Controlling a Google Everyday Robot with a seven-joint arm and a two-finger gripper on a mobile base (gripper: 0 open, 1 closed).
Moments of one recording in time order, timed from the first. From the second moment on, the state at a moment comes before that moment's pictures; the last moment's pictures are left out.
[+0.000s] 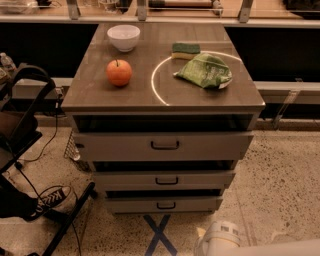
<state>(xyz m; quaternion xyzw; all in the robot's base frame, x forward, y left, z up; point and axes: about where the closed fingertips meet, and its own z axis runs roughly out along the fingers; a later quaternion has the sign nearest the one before) 0.336 -0.141 0.358 -0.63 0.77 0.01 0.10</state>
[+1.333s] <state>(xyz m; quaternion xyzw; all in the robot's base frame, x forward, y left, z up) 0.391 -0.104 0.288 -0.64 0.76 0.06 0.13</state>
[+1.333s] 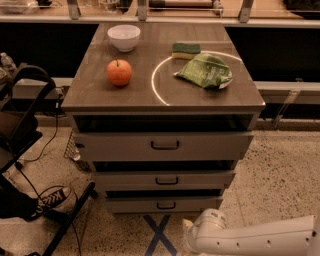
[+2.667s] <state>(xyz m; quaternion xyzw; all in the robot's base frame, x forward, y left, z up) 0.486 -0.061 0.198 -0.67 0.72 0.01 0.17</state>
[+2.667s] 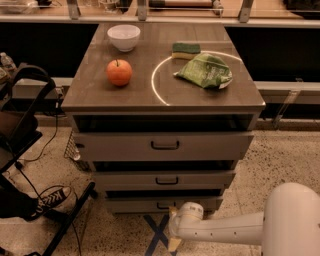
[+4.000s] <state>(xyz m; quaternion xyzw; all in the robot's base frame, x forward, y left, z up) 0.524 -0.040 0.154 -0.73 0.66 -0.08 0.13</state>
